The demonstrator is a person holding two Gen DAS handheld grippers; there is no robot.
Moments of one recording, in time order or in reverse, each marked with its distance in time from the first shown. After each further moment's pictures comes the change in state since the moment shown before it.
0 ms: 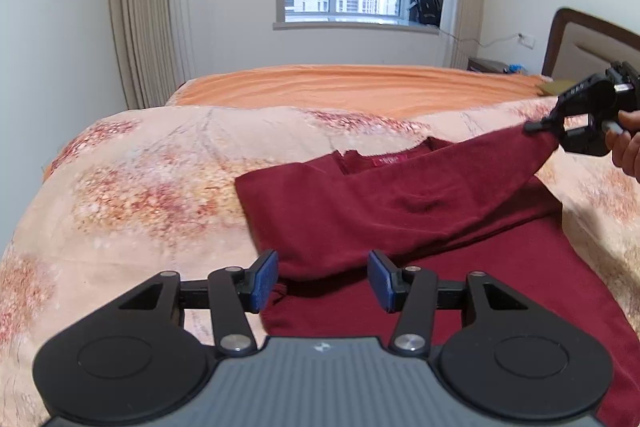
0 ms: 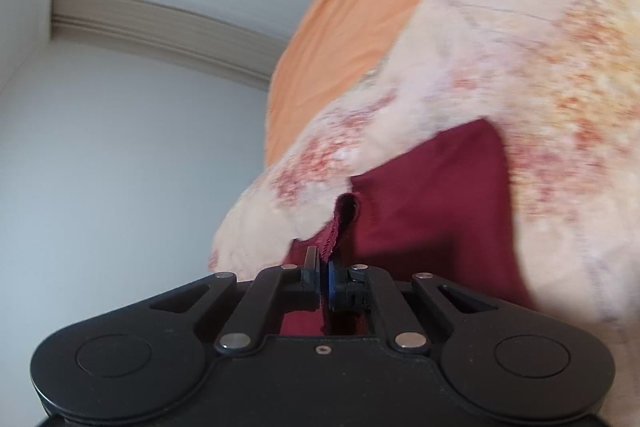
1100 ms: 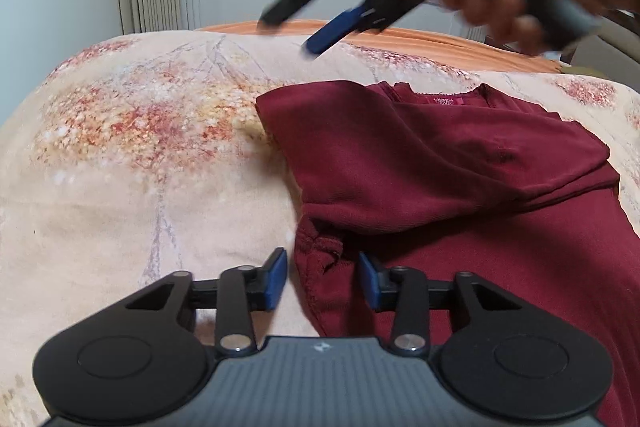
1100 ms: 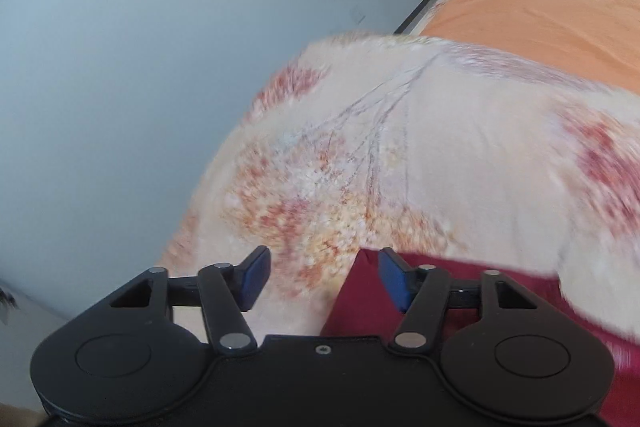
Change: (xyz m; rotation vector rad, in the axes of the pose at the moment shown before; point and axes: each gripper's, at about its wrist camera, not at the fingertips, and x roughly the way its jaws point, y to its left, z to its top) left arm 0.088 0.051 -0.043 -0.080 0.089 -0.021; right arm 0.331 0.256 -0.097 -0.918 0.520 -0.038
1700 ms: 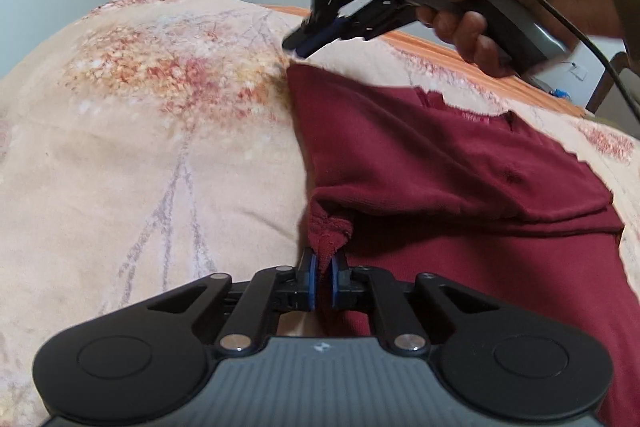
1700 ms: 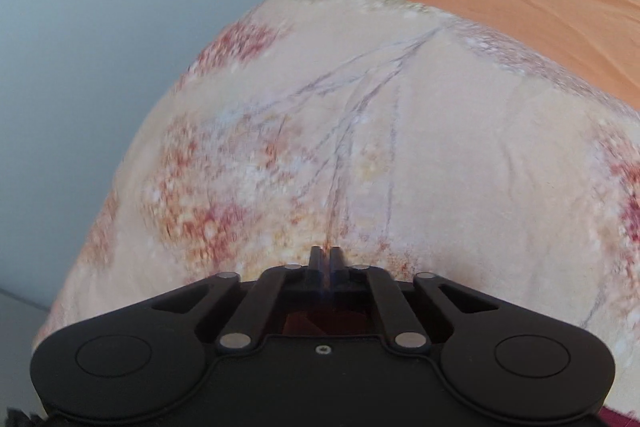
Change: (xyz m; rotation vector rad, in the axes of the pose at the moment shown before) left arm -0.007 0.015 -0.012 -0.204 -0.007 0.011; right arm 0.029 -0.013 0.016 0.072 -0.044 -0.061
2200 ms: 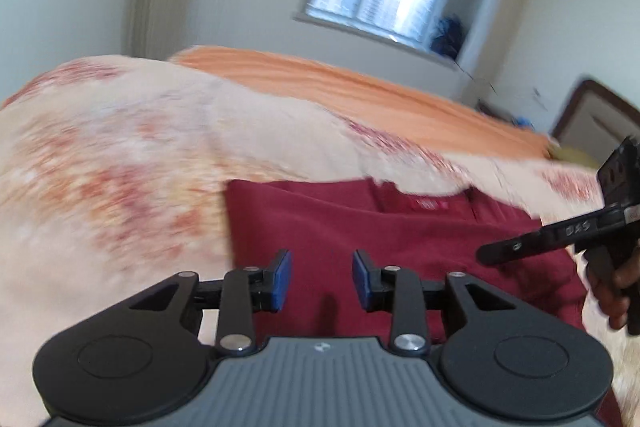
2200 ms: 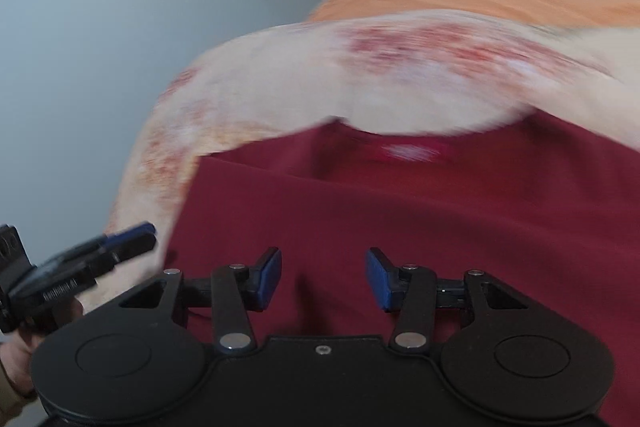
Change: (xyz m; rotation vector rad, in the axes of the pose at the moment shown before) left arm 0.030 -0.030 0.076 0.093 -0.063 -0.125; right arm -0.157 -0.132 -0.199 0.268 -0.186 -0.133
